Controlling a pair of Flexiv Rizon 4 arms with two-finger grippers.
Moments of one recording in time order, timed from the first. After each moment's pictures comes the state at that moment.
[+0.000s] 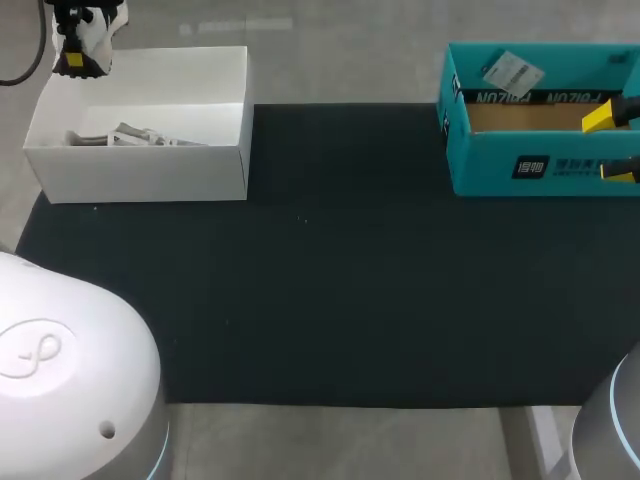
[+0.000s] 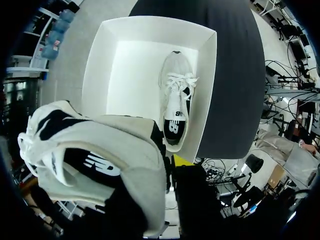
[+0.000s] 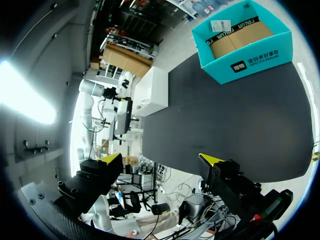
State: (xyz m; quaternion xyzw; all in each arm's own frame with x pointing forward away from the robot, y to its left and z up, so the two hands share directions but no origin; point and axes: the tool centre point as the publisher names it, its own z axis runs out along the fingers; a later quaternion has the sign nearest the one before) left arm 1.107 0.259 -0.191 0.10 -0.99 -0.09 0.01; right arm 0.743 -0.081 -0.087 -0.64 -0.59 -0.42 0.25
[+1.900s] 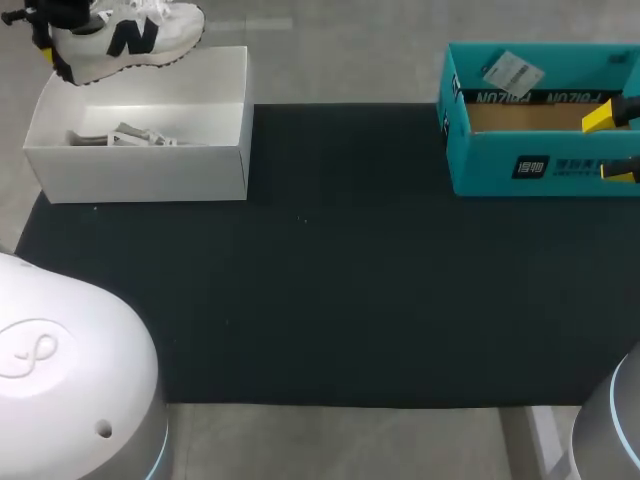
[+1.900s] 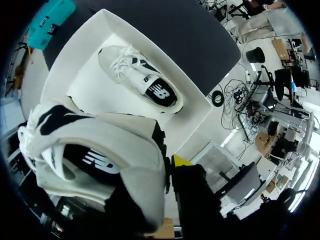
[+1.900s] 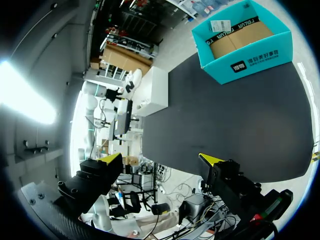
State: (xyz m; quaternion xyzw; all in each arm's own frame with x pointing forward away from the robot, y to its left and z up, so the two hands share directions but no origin) left arm 1.147 0.303 -0.200 -0.39 -0.91 -0.13 0.02; right arm 0.743 -0.081 -0.087 -0.64 -0.59 -0.42 0.25
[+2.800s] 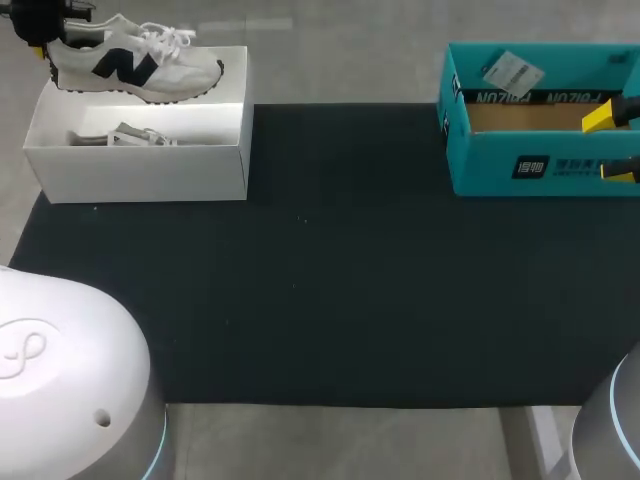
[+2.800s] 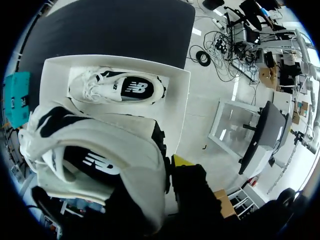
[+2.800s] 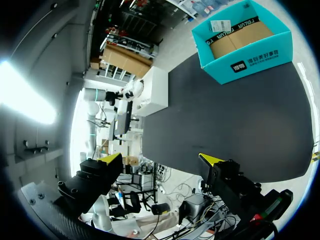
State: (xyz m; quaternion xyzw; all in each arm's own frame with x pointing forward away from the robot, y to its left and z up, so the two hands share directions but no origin) left arm 1.154 0.306 -0.199 -0.61 -0.77 -0.16 -0.01; right arm 0.743 -0.081 -0.087 -0.64 -0.59 -0.42 0.25
